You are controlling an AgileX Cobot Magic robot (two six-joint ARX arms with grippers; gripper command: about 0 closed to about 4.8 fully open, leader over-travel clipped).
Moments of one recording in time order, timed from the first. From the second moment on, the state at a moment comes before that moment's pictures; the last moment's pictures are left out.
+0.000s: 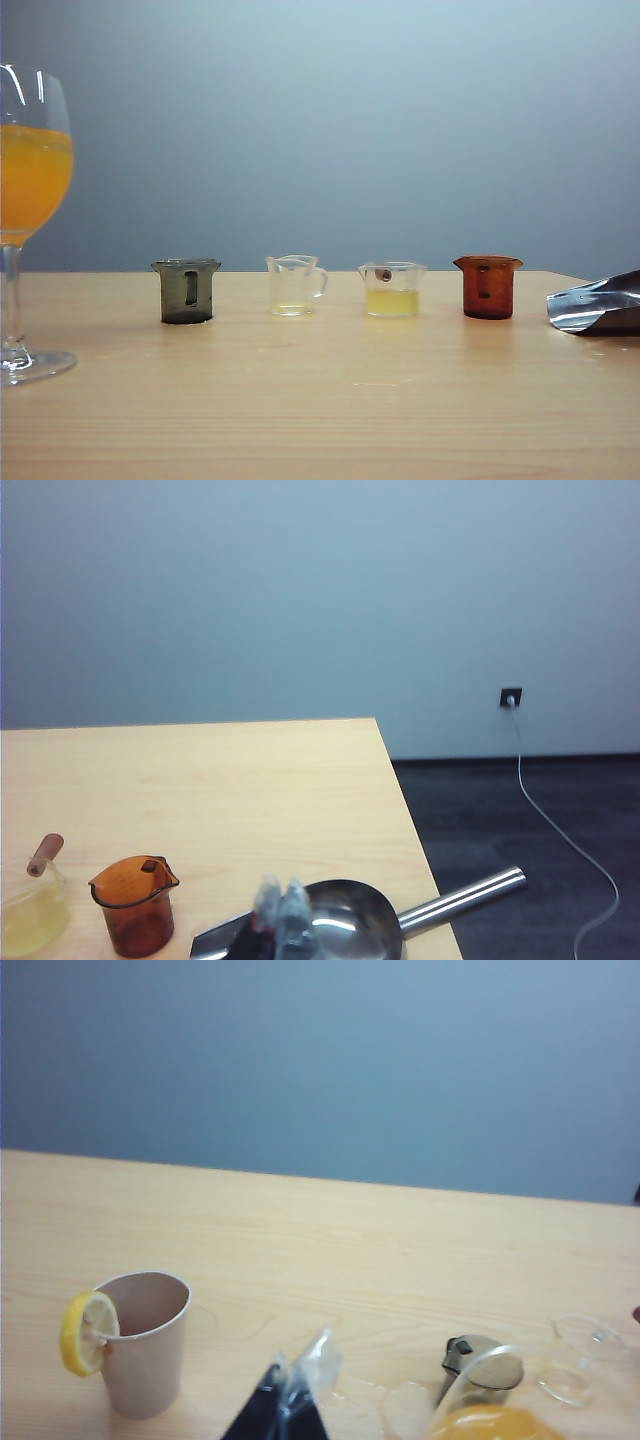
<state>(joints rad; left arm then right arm) -0.01 0.08 0.33 -0.20 0.02 -0.06 -0.04 0.07 0.33 -0.17 0.02 0.02</state>
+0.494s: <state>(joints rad) -0.09 0.65 0.87 -0.29 0.26 -0.01 0.11 0.57 0.57 -0.03 0.00 0.08</state>
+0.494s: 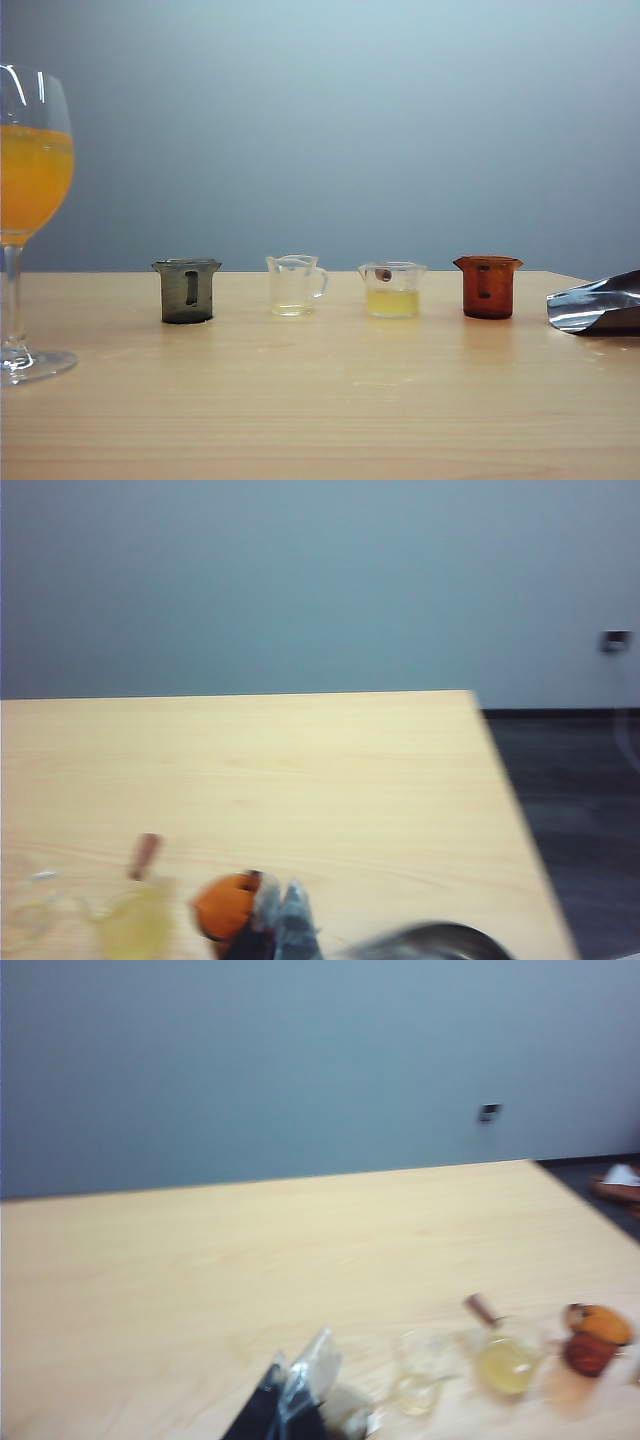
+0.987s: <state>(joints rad) -0.55 0.79 0.95 -0.44 0.10 0.14 0.62 1.18 0.56 0.45 0.37 0.22</state>
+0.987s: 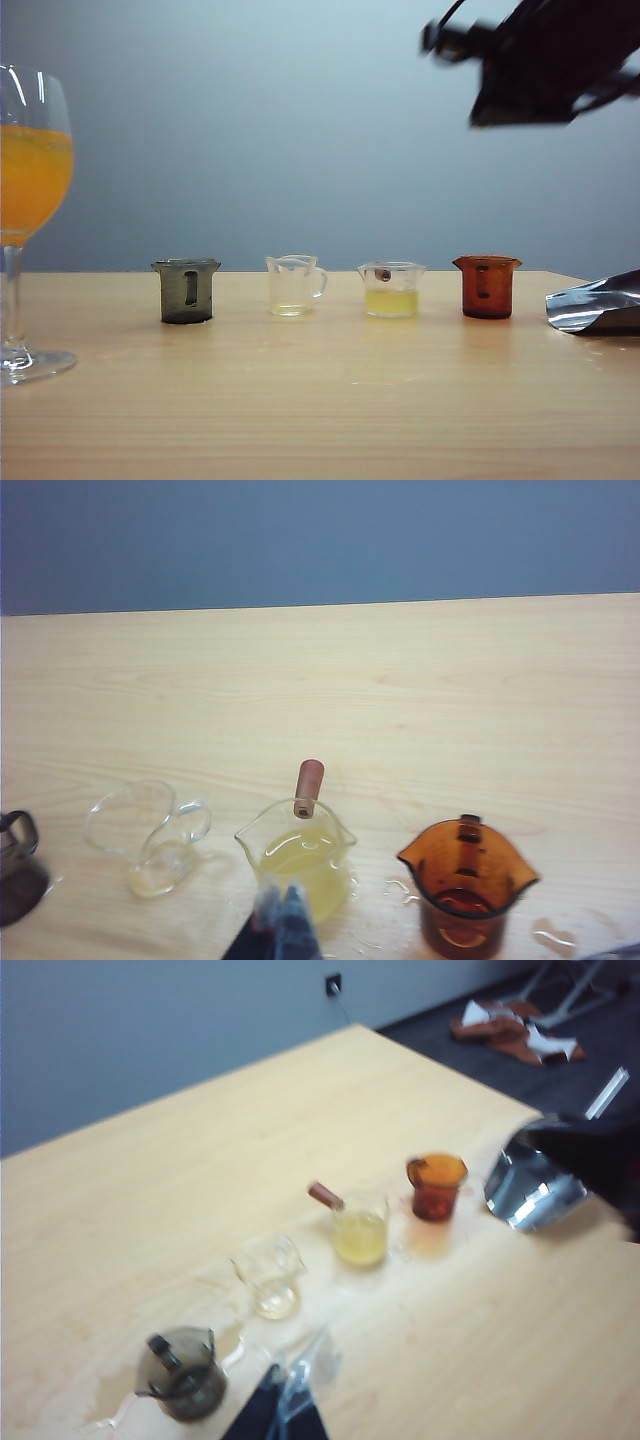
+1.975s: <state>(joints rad) -0.55 0.79 0.95 -0.67 0.05 0.14 0.62 2.02 0.78 0.88 0.36 0.24</state>
